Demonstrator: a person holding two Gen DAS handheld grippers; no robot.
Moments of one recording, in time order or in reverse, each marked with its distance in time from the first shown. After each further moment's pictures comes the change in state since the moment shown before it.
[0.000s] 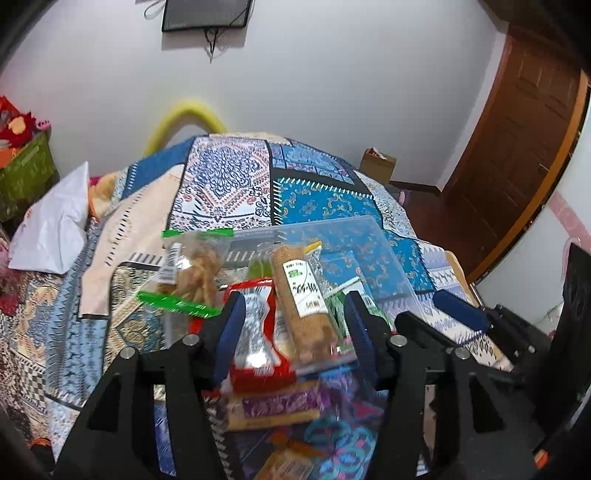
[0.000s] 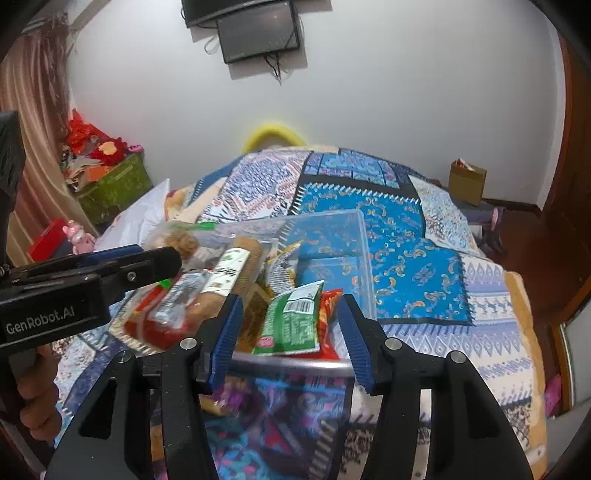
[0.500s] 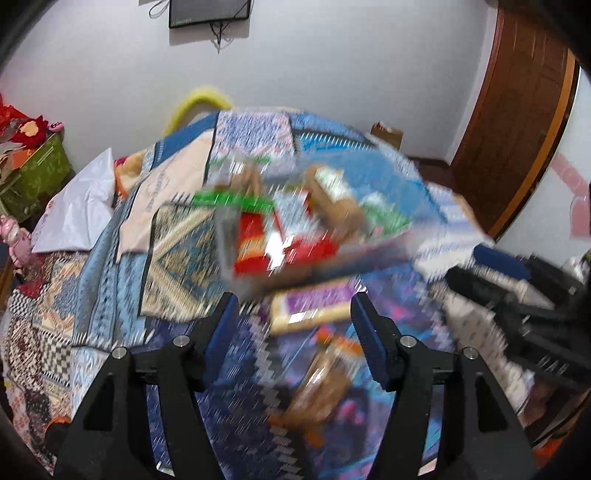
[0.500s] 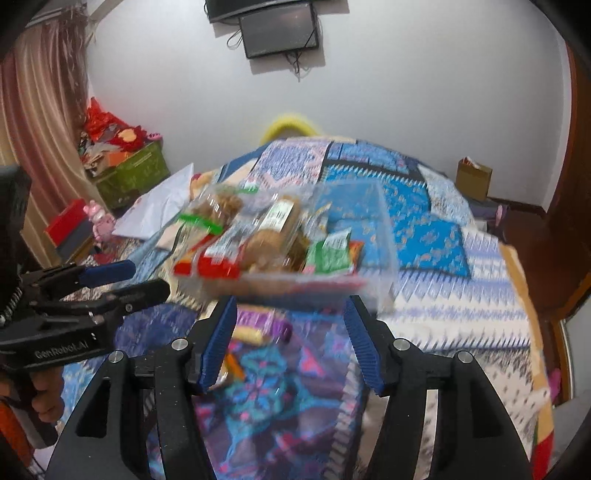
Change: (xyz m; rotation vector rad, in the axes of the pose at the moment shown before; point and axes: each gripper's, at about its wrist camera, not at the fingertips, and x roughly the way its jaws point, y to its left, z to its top) left arm -0.037 0.026 -0.095 0.068 0.068 0.079; right arm -0.032 0.028 -0.047 -0.029 0.032 0.034
